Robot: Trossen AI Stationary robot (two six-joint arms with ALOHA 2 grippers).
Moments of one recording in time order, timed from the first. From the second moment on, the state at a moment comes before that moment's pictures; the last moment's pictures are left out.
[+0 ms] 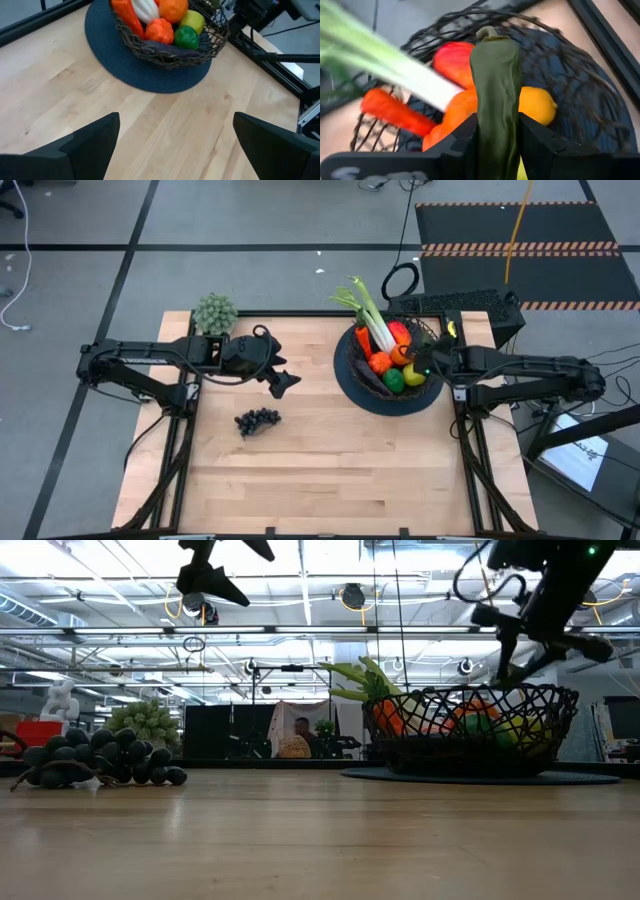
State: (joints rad) left arm 0.02 1.25 1.20 -0.64 -0.17 -0.64; right arm -0.17 0.91 0.72 -0.98 0.68 1.61
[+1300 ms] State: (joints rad) left arm -0.18 1.25 0.99 -1.10 0.06 -1.00; right arm -0.13 0.77 0.67 -0.24 0.47 1.21
